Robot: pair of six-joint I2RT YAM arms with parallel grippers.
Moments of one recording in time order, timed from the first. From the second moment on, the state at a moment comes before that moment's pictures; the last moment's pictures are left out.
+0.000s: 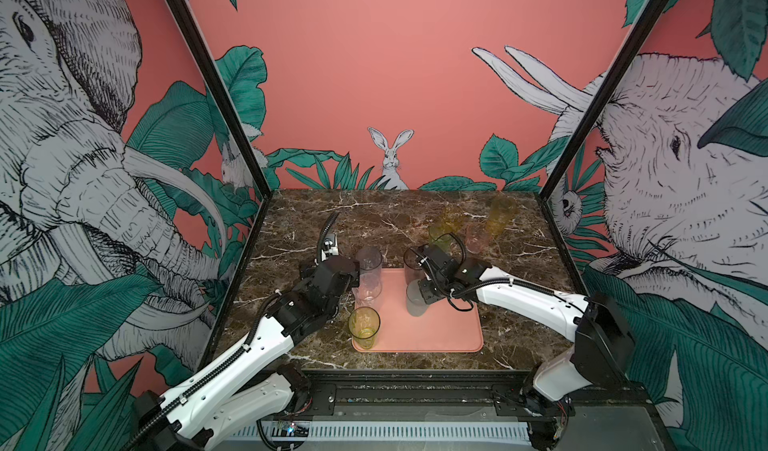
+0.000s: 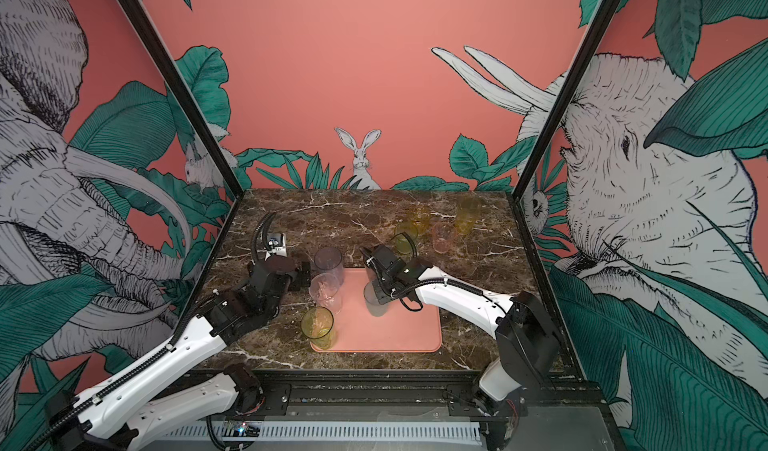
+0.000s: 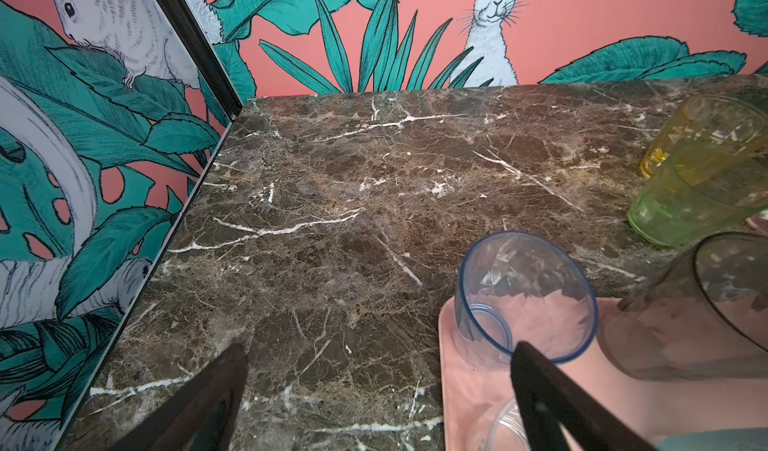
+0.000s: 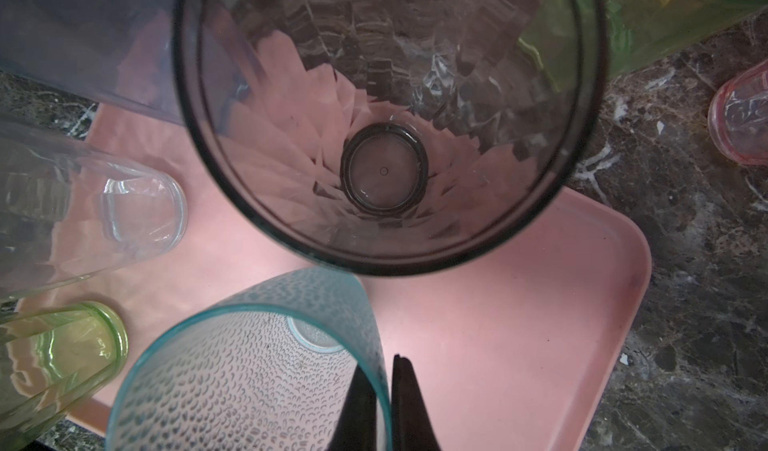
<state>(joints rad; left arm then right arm) -0.75 0.90 0.80 -0.52 -0.70 -0.37 0.87 1.55 1.15 -0.70 0.18 0.39</state>
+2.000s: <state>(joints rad) -0.74 0.83 0.78 -0.55 -0.69 -0.39 0.72 1.30 1.40 -0.70 0.39 0.15</state>
